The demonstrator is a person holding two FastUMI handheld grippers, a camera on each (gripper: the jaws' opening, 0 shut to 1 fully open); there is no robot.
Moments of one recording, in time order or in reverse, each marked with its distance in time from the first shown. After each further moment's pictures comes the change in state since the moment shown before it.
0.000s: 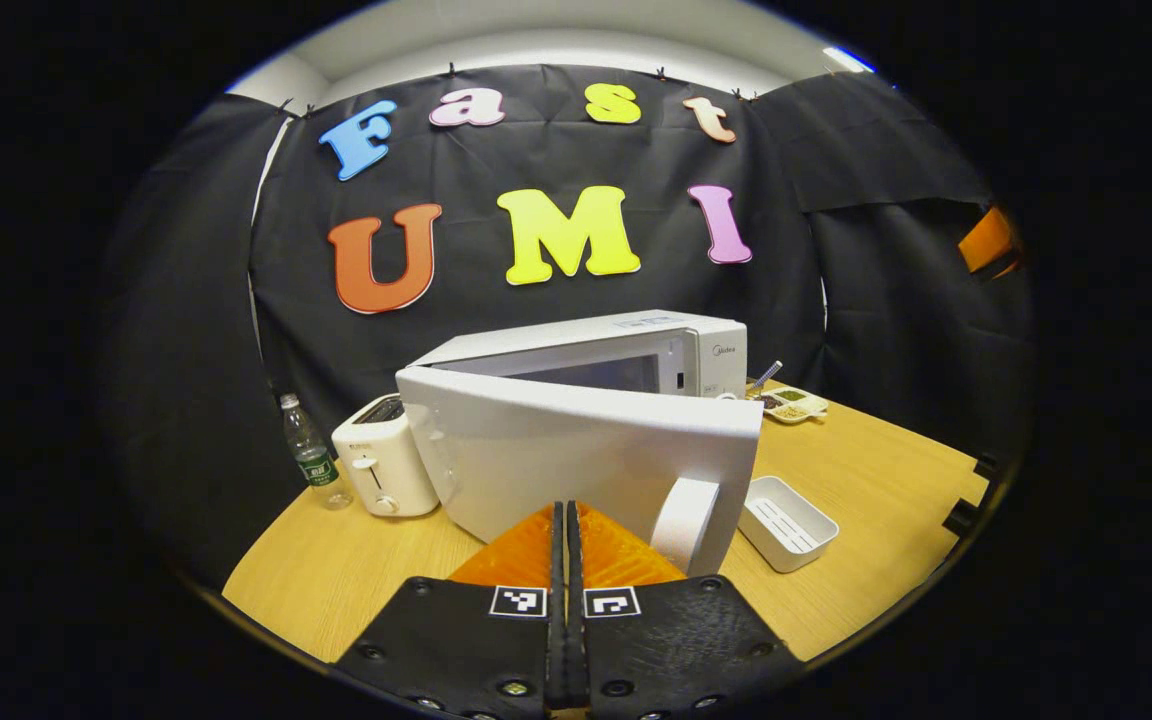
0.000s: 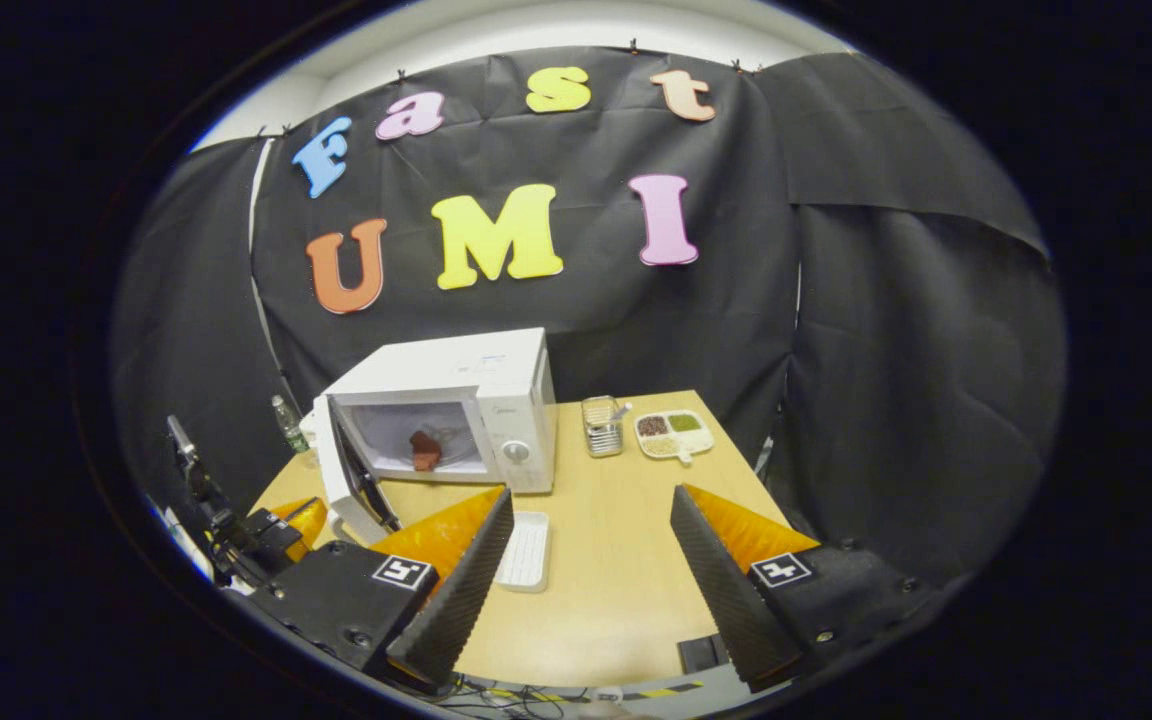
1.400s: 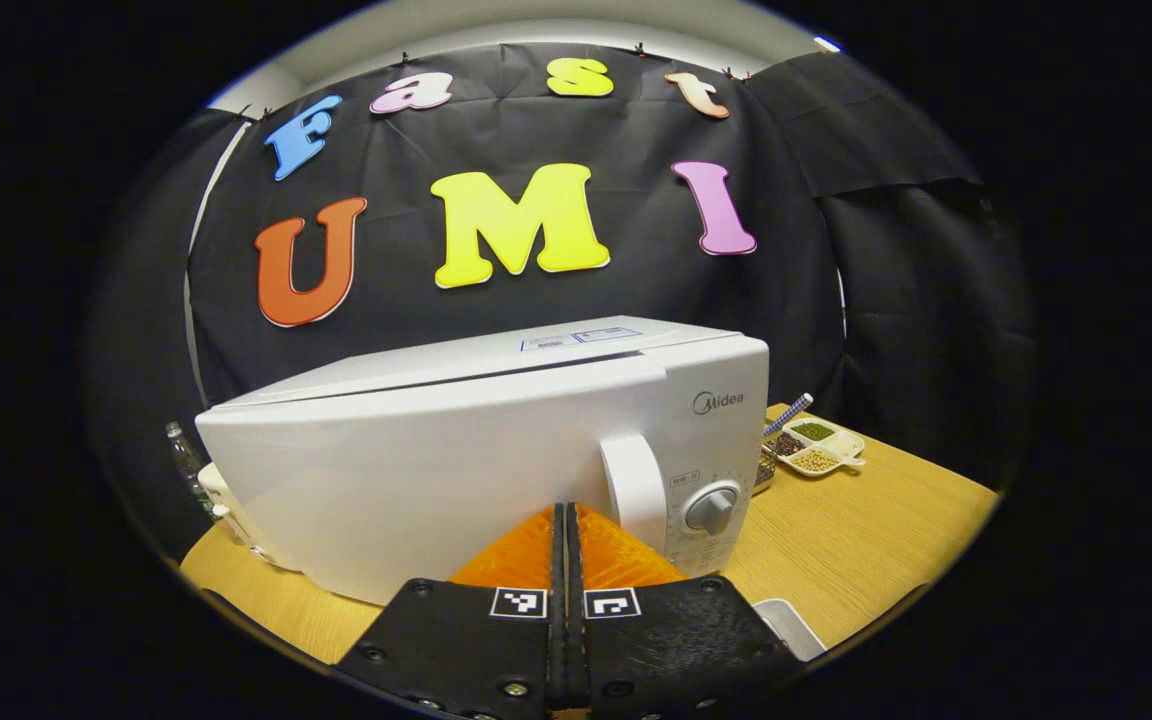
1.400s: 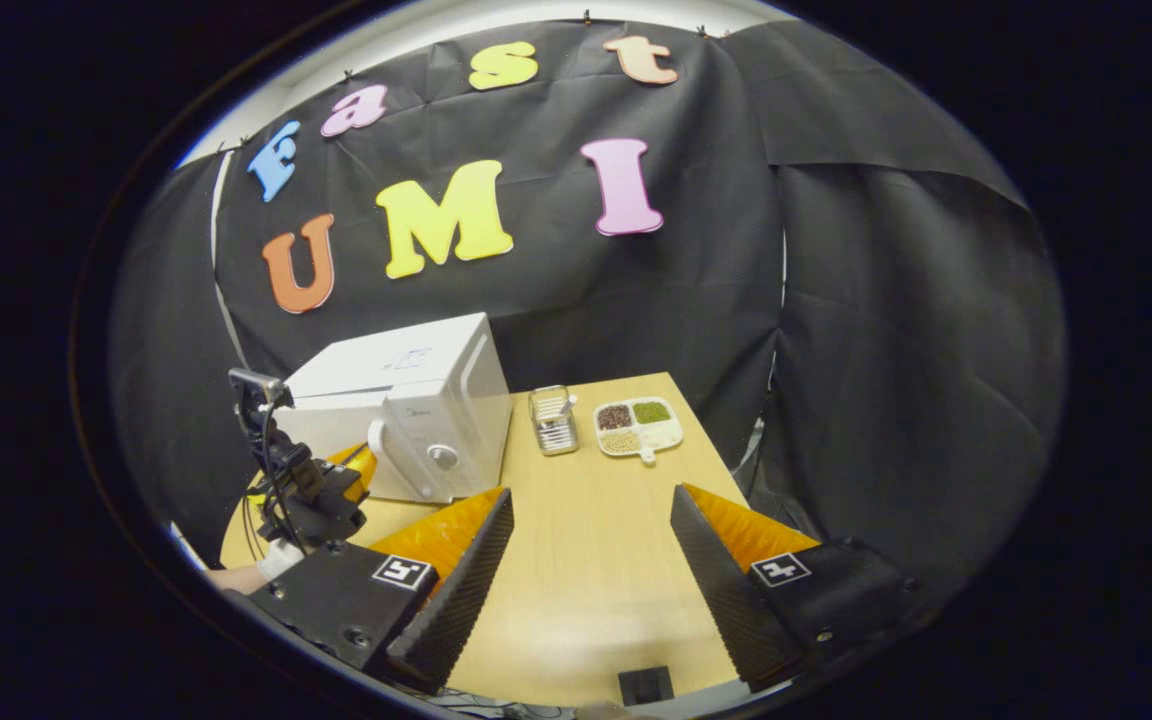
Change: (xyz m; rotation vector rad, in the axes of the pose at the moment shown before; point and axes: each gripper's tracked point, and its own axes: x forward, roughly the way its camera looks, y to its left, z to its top) left arm 0.186 -0.089 0.031 -0.034 -0.015 0.002; right arm 0.082 -0.086 0.006 0.043 0.079 -0.007
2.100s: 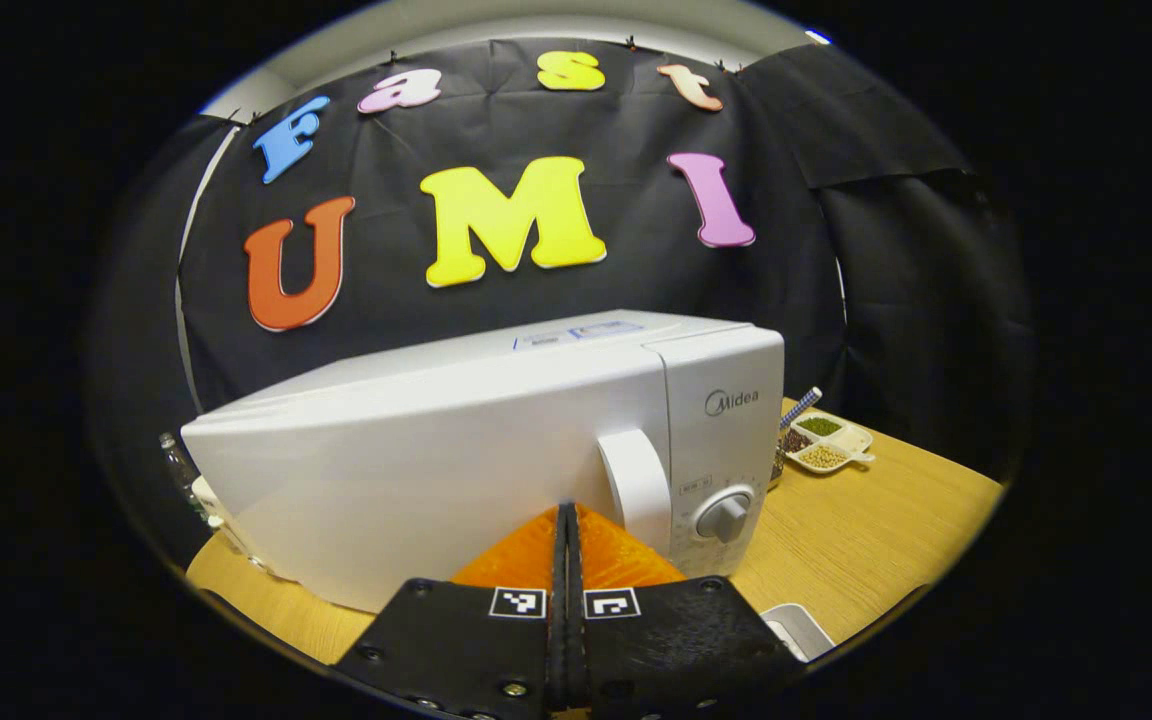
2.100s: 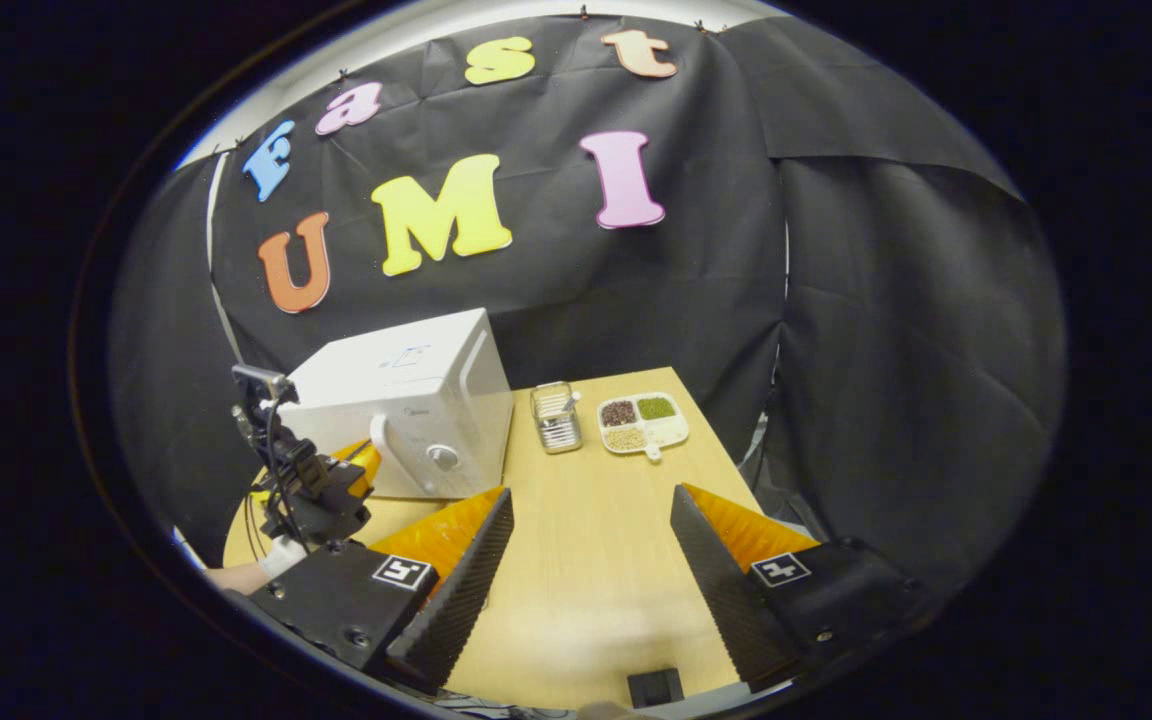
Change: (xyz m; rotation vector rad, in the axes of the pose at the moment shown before) left arm 0.011 -0.002 0.004 0.047 -0.002 0.001; right arm 0.011 0.011 -0.005 0.014 0.016 0.002
